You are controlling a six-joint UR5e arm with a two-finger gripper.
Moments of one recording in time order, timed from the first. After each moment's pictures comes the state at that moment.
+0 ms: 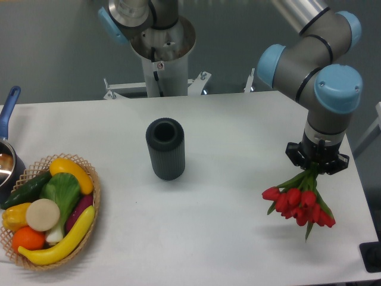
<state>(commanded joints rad) 2.73 -2.05 -1.38 -1.11 1.60 1.11</state>
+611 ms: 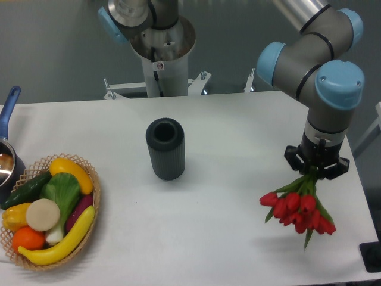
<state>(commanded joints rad) 2.68 -2.03 -1.33 -1.04 1.32 1.02</state>
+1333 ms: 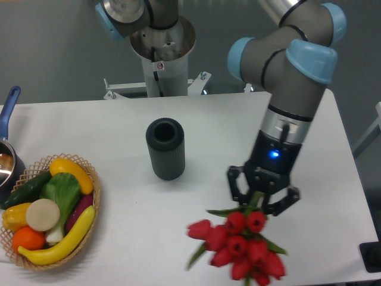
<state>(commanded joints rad) 2.59 -1.94 -1.38 -0.83 0.60 0.77</state>
